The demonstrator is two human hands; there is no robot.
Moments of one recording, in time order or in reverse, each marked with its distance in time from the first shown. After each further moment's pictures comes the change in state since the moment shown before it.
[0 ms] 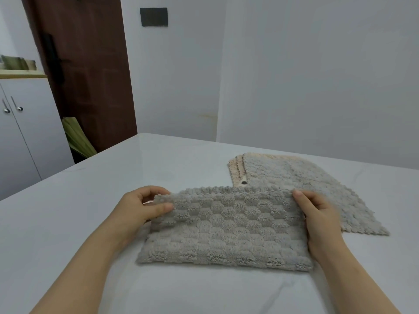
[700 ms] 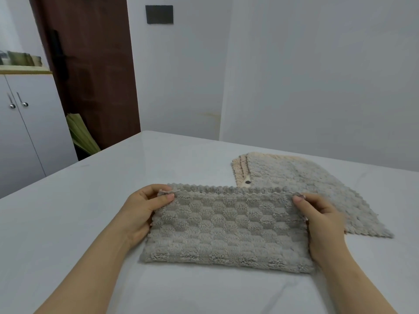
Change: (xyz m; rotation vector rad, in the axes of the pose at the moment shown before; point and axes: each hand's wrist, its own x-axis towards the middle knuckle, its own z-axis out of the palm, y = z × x) left_hand 0.009 -0.007 0.002 -0.292 0.094 -0.109; right_hand -0.006 0.000 0.002 -0.017 0.013 -0.071
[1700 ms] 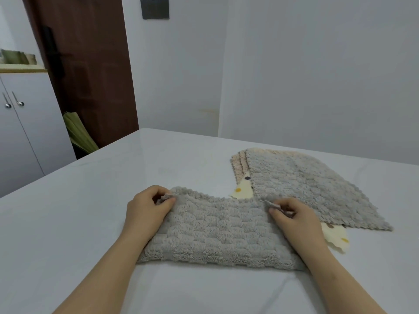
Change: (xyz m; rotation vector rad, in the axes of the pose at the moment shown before) left_hand -0.004 -0.016 0.007 0.766 0.222 0.330; right_hand -0.020 0.002 0.017 -0.758 -0.153 -0.030
